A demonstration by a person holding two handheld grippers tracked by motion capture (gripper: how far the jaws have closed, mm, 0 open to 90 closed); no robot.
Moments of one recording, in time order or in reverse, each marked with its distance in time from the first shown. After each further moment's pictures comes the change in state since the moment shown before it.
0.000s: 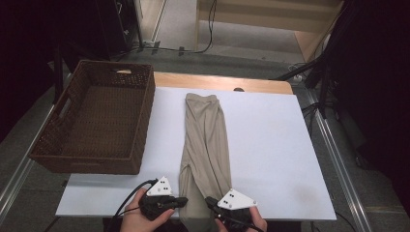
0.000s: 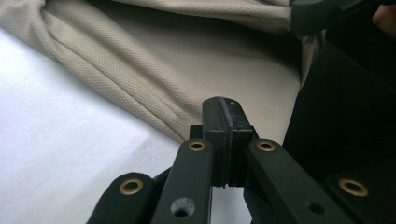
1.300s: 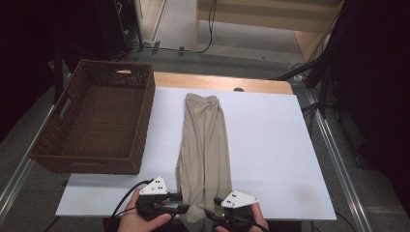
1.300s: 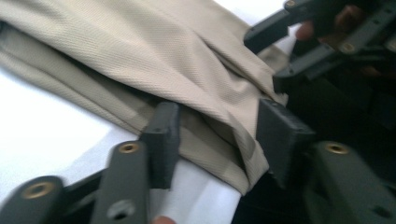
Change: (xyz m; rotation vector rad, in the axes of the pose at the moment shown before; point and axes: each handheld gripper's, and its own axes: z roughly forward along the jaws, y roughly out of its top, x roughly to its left) left arm 0.002 -0.004 -0.005 -0.059 -0.058 -0.050; right arm -0.014 -0.021 0.011 0.089 0.067 0.056
